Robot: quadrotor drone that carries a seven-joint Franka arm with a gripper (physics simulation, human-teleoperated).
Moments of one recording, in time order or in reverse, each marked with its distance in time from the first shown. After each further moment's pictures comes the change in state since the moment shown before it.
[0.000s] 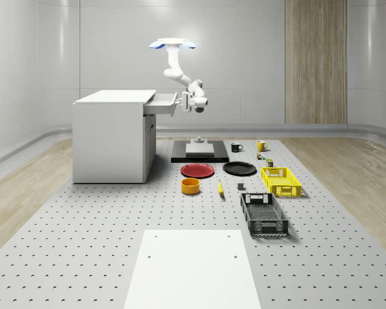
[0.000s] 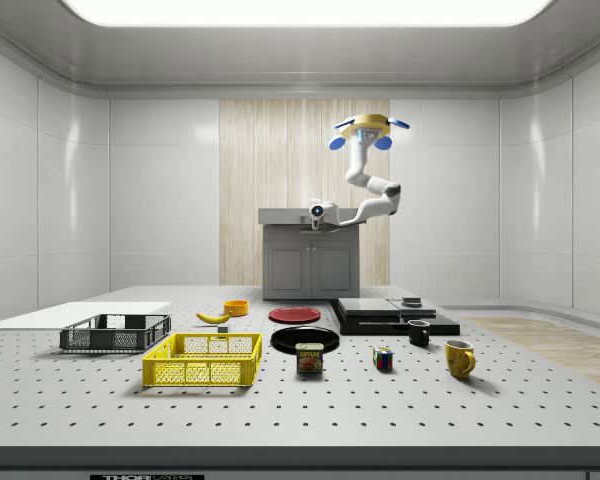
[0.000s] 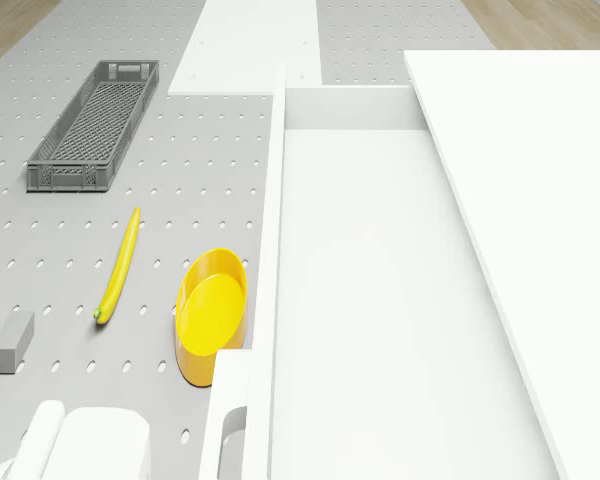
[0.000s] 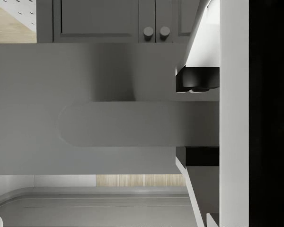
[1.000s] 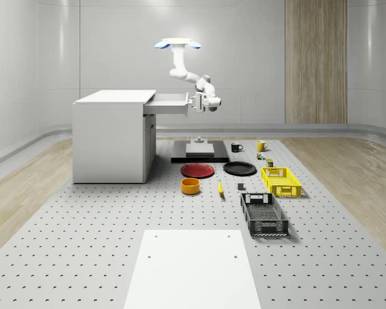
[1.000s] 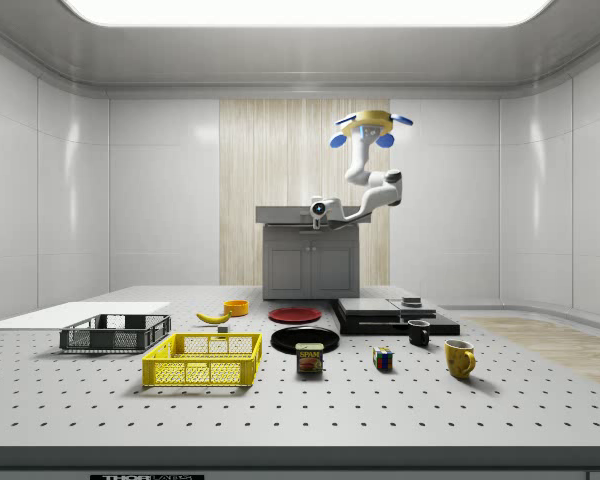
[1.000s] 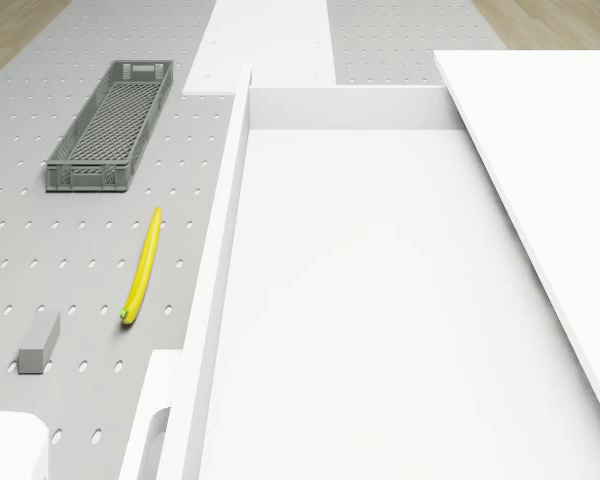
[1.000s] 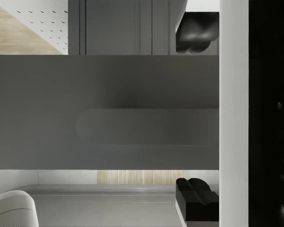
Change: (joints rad) arm 0.113 -0.113 -0.097 0.158 -0.141 -0.078 0.066
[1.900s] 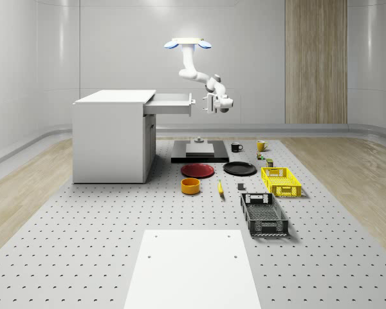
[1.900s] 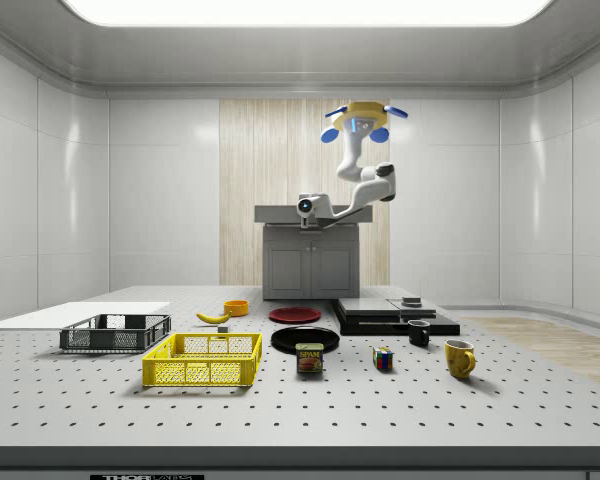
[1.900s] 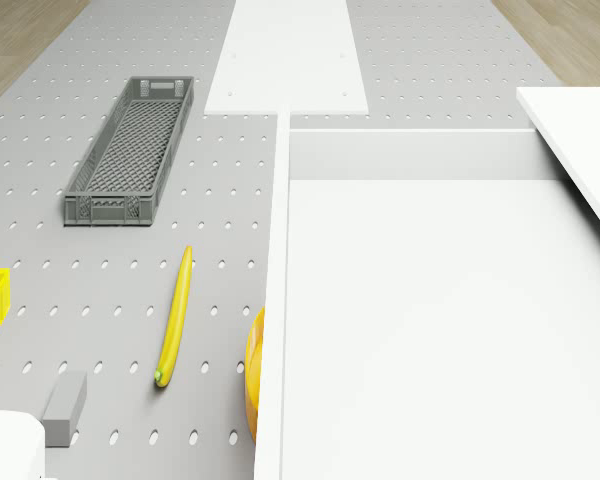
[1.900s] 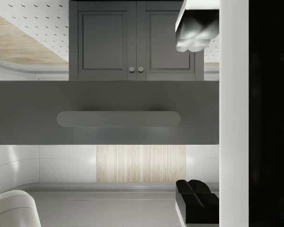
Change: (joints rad) arm 0.020 -0.038 0.005 0.003 -0.030 0.012 0.029
